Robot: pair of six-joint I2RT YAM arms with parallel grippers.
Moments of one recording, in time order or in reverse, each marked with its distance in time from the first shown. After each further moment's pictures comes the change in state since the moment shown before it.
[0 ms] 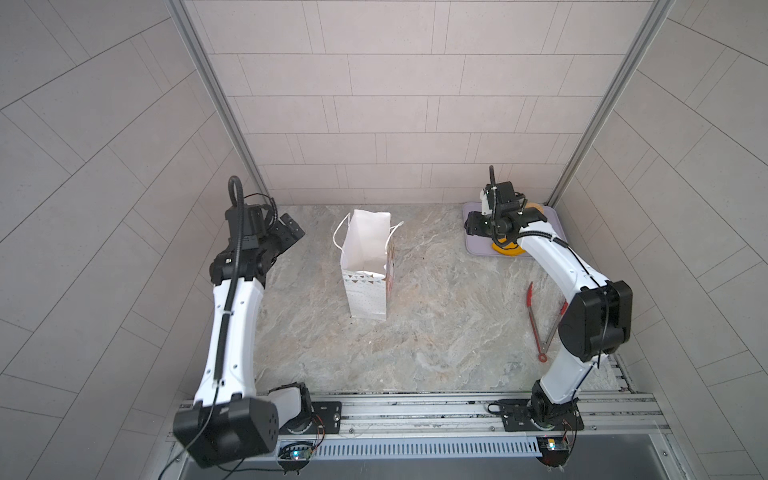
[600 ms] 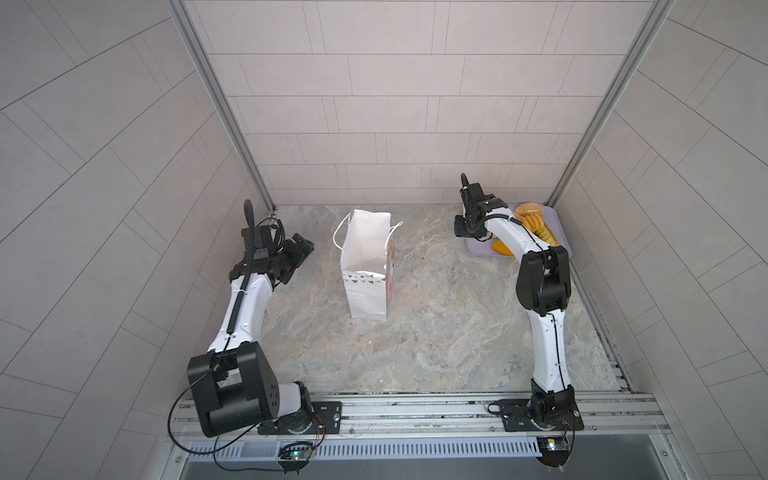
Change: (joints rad) left arm 0.050 0.087 -0.253 0.228 0.229 -0.087; right arm -0.003 0.471 0.380 -0.151 0.079 -0.012
